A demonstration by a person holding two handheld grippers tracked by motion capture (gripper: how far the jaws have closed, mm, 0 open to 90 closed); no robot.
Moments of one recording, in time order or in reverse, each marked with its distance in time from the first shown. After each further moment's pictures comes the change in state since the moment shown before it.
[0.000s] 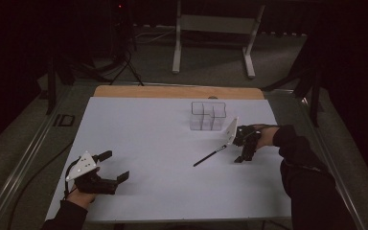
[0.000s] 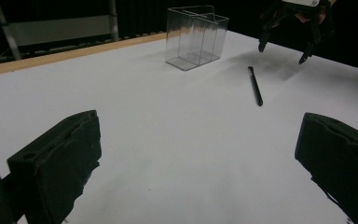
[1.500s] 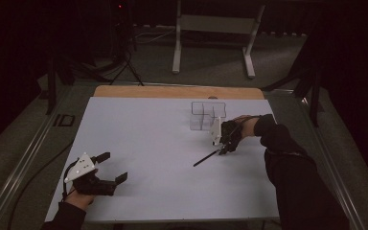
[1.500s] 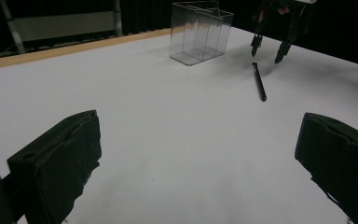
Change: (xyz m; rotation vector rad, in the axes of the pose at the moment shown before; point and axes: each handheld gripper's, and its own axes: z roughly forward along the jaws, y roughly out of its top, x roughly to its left) left arm 0.001 -0.004 -0.004 0.010 0.016 -0.014; right arm -0.024 0.049 0.009 0.012 0.012 -0.300
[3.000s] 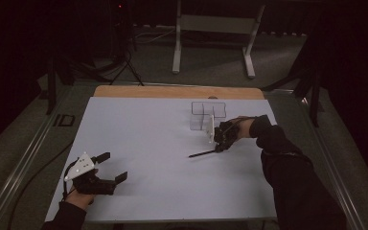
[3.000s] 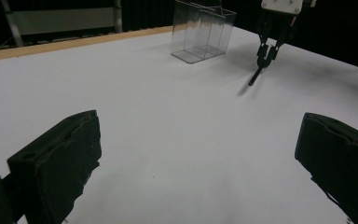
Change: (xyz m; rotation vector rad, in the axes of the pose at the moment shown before) left arm 0.003 -0.002 0.002 0.007 -0.004 -0.020; right arm -0.010 0.004 0.010 0.073 0.086 0.179
